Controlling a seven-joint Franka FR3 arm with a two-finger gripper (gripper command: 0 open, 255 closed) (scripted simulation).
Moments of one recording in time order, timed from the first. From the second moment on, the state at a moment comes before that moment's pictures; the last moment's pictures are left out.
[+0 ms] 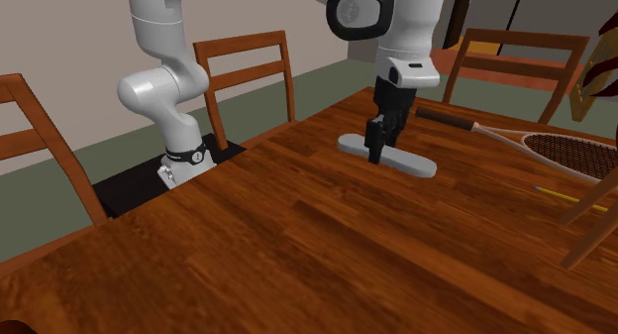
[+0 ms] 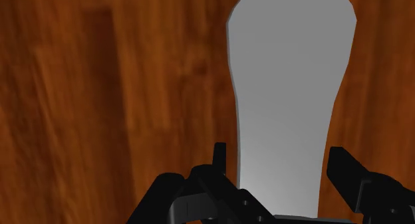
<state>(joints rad) 0.04 0.28 0.18 -1.69 -0.07 1.95 0.31</state>
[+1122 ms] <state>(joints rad) 0.21 0.43 0.24 -1.39 -0.12 1.79 0.53</state>
